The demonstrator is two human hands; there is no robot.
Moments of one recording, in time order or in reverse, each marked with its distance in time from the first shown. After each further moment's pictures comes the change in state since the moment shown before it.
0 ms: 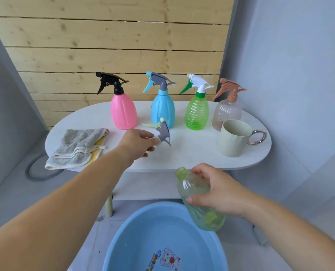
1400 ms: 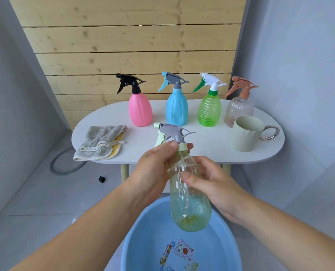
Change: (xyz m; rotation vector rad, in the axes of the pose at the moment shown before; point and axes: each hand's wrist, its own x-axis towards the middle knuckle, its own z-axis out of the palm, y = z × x) left_hand -0.124 0.001 0.010 -0.783 -0.273 -0.015; right_hand -0.020 -0.042 0.041 0.786 -0.007 -0.124
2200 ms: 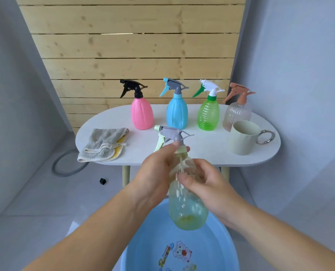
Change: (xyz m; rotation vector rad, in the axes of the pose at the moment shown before) left_hand -0.016 0.008 0.017 -0.084 0.072 -0.050; right_hand -0.010 -0.001 0.012 -0.104 0.094 -0.073
